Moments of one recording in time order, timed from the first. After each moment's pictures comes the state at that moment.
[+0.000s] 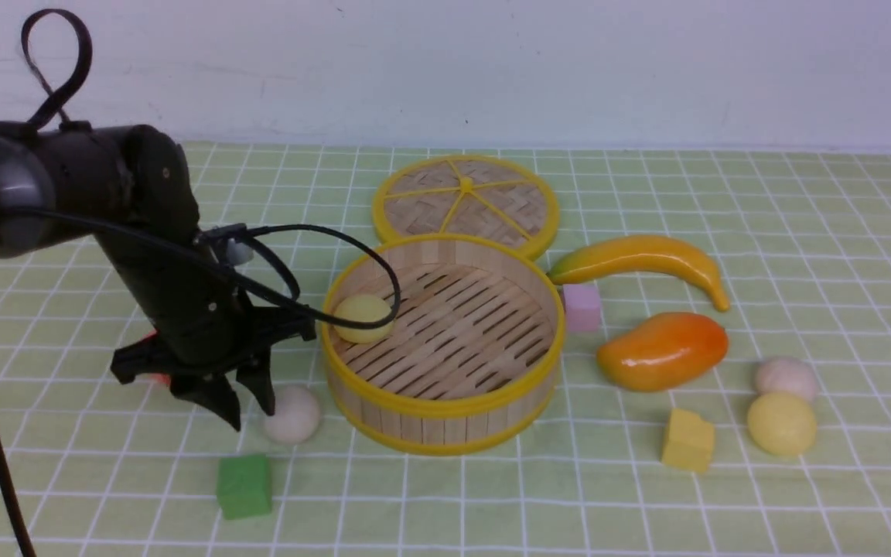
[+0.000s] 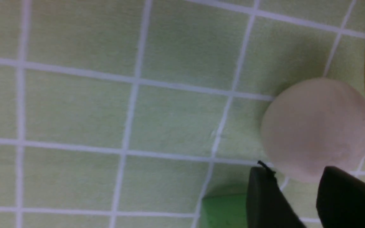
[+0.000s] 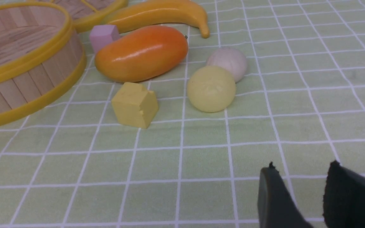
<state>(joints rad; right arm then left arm) -0.01 -0.01 0.02 0.14 0.39 -0.03 -0.21 1.90 -1.37 -0.21 0.96 -0.29</state>
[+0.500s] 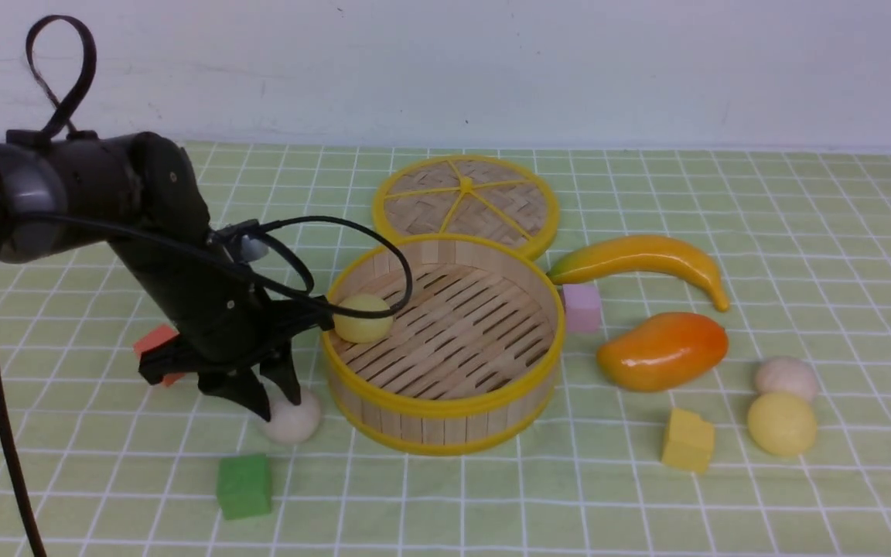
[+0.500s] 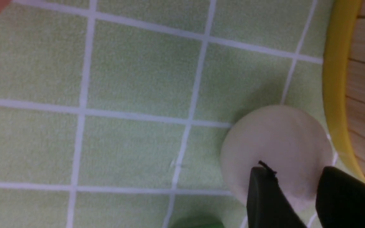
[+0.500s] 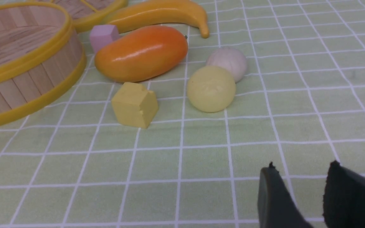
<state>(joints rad) -0.01 -0.01 0.02 0.14 0.39 -0.03 -0.21 1.93 -1.37 -0.28 0.89 -0.26</state>
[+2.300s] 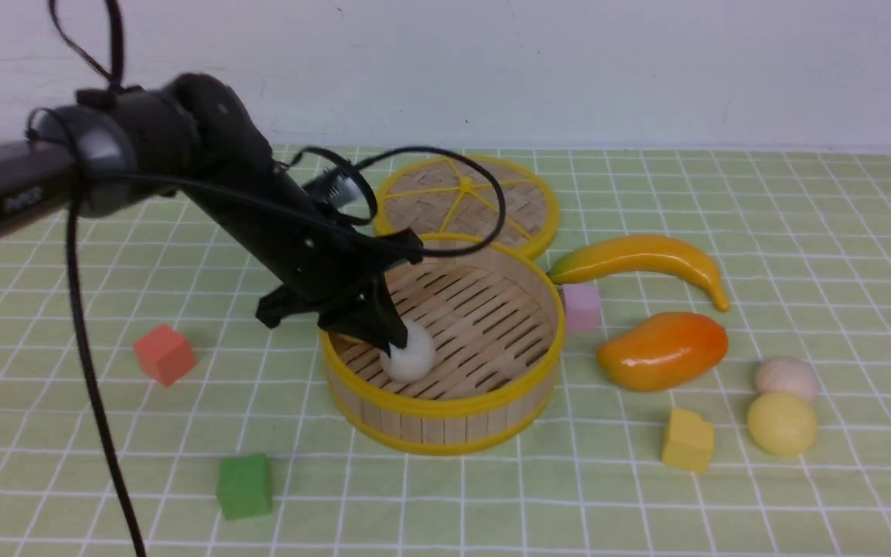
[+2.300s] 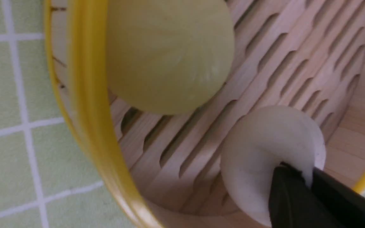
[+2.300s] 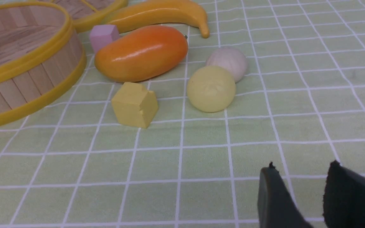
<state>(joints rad) -0.01 -0.01 0.02 0.14 0.39 -0.03 -0.27 2.06 -1.64 -0.61 1.01 -0.01</state>
